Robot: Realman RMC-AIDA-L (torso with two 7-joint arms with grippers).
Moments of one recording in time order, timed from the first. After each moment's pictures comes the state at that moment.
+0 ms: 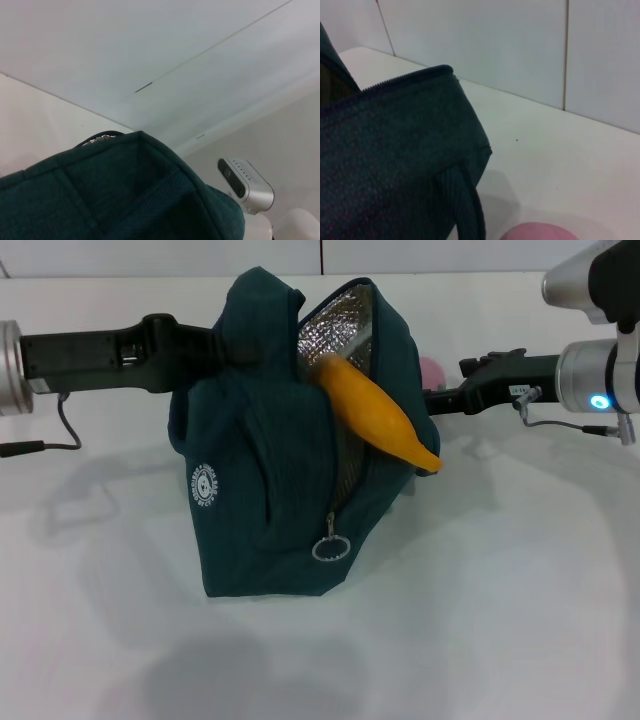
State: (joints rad) left arm -0.63 -1.95 0.69 0.61 1.84 1.73 -2.30; right arm 0.75 2.03 -1.37 -0.60 -1.81 -0.75 1.86
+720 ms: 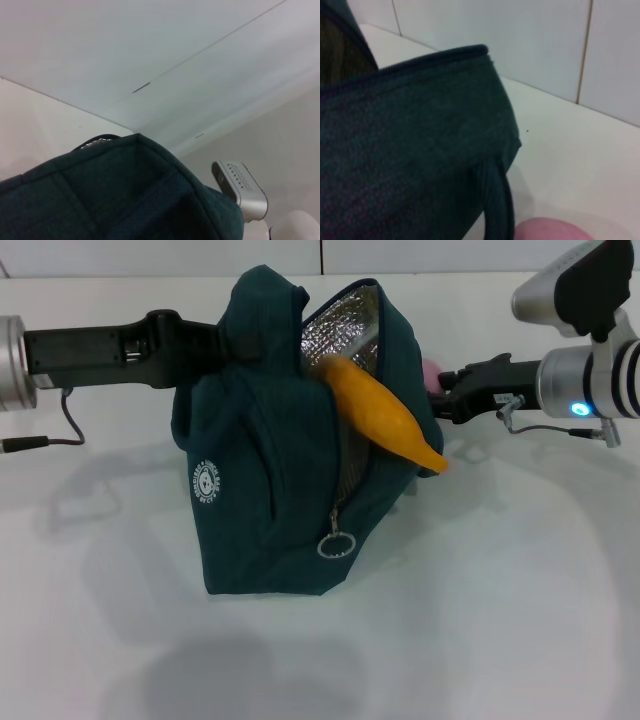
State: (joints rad) left arm -0.64 -1.95 0.69 0.61 1.84 1.72 -2.29; right arm 0.77 2.03 -1.49 -0.58 -1.77 -0.67 1.86
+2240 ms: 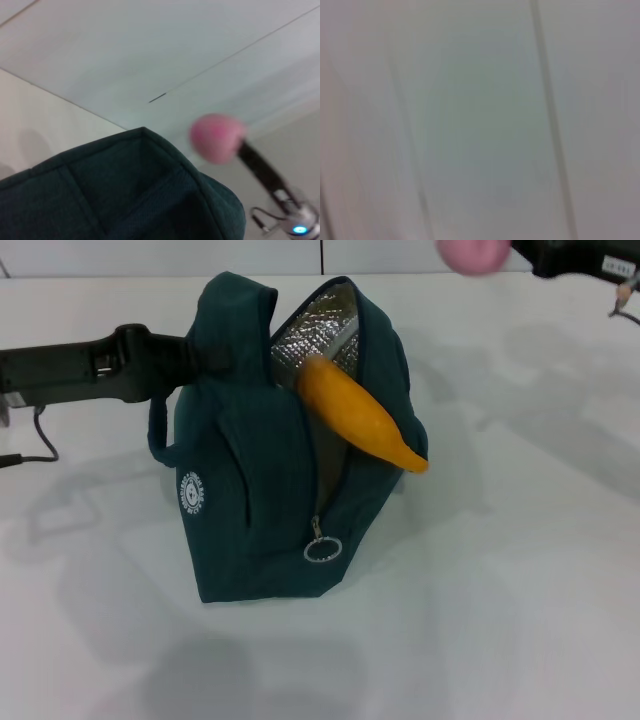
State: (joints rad) left arm -0.58 -1.94 0.69 0.61 1.83 1.72 -2.29; right arm 0.45 2.02 -1.28 -1.10 -1.37 -0.96 1.66
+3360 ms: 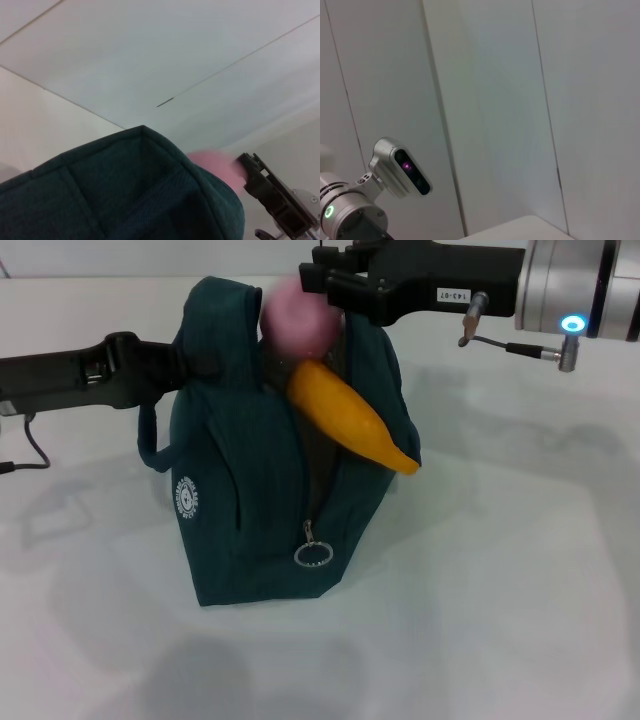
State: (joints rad) left arm -0.56 -1.93 0.69 0.61 1.83 1.71 -2.27; right arm 0.72 2.02 -1.43 -0.84 -1.32 -1.07 1.61
